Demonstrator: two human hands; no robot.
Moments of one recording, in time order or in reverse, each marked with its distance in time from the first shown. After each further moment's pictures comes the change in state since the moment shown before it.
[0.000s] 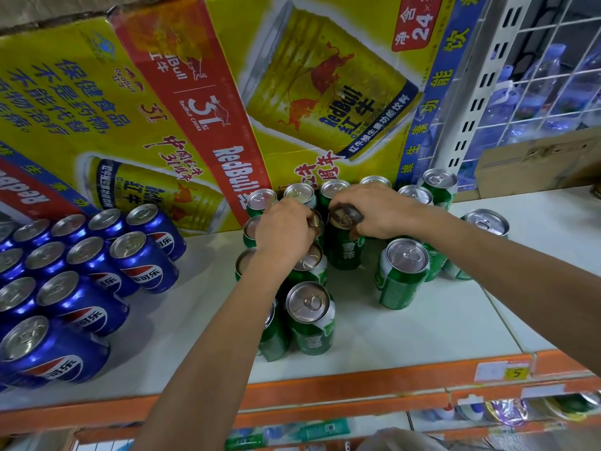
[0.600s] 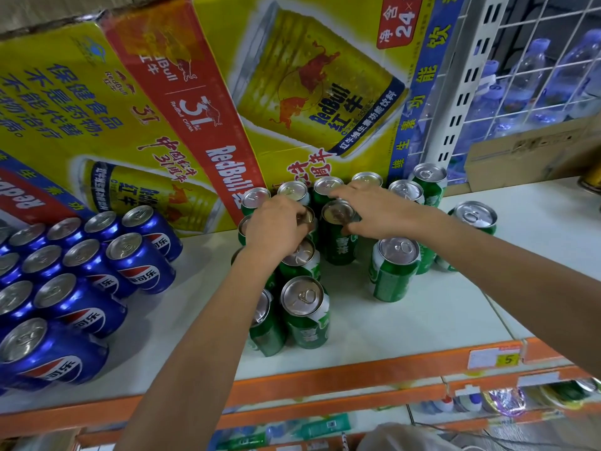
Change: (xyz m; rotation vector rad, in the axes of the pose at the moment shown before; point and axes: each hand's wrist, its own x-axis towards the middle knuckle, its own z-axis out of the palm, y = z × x) left_hand -0.001 -0.004 -0.006 -0.023 -0.077 0.050; right_hand -0.017 -0.002 0.002 0.049 0.003 0.077
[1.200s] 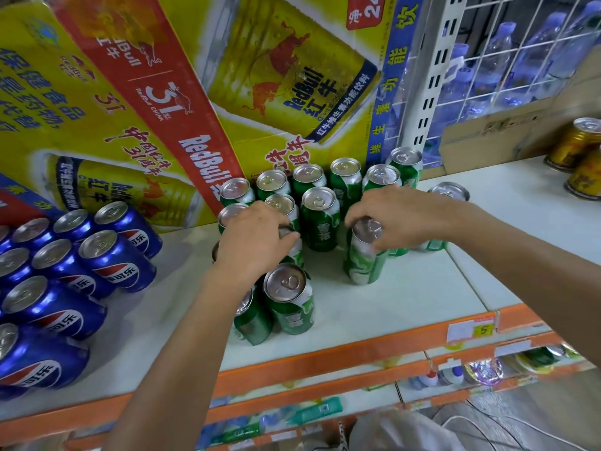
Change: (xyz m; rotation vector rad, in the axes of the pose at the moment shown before) left_hand -0.039 0.005 -0.011 -0.006 -0.064 0.043; right_hand -0.065 0.009 -0.014 -0.149 -0.184 -0.015
